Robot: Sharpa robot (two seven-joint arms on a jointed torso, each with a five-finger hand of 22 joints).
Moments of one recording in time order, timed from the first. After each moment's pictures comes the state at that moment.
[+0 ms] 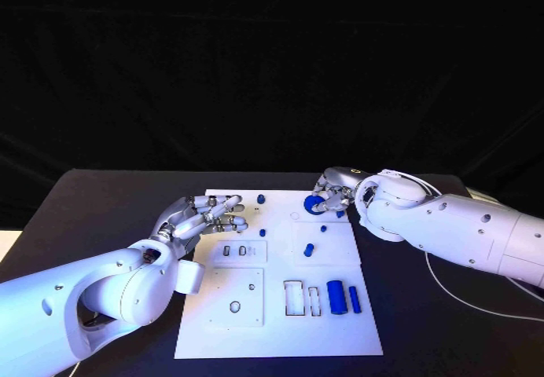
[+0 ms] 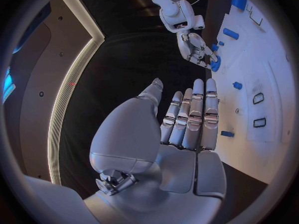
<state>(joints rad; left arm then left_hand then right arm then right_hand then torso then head) 1.14 -0.94 0.00 1.78 -0.04 -0.44 0.39 1.35 -0.01 0.12 0.11 0.06 0.93 0.24 0.08 0.07 1.00 0.19 0.09 0.07 1.10 0.13 0.19 0.20 0.16 1.02 0.23 0.16 0.07 1.28 -0.72 0.00 1.31 -1.51 -0.19 -0.26 1.28 -0.07 0.17 0.00 0.26 0.96 0.15 0.08 0.09 1.32 0.06 1.14 1.13 1.46 -0.03 1.41 1.29 0.08 1.38 0.08 1.43 1.22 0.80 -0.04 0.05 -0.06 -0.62</state>
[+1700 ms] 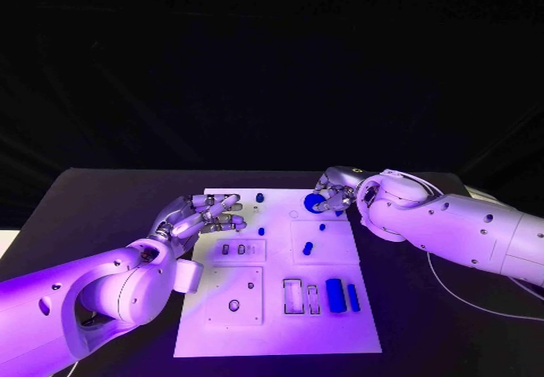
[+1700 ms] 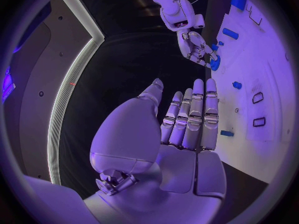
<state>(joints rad) 1.14 -0.94 0.00 1.78 -0.04 -0.44 0.39 1.36 -0.01 0.12 0.11 0.06 0.92 0.23 0.08 0.07 1.00 0.19 0.09 0.07 1.10 0.13 0.19 0.20 0.16 1.02 0.23 0.16 0.07 1.27 -0.74 0.00 1.33 -1.51 -0.20 -0.27 1.26 -0.12 0.15 0.03 0.32 0.93 0.16 0.08 0.09 1.29 0.06 1.08 1.10 1.46 -0.02 1.41 1.29 0.08 1.37 0.09 1.43 1.21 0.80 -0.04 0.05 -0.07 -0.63</state>
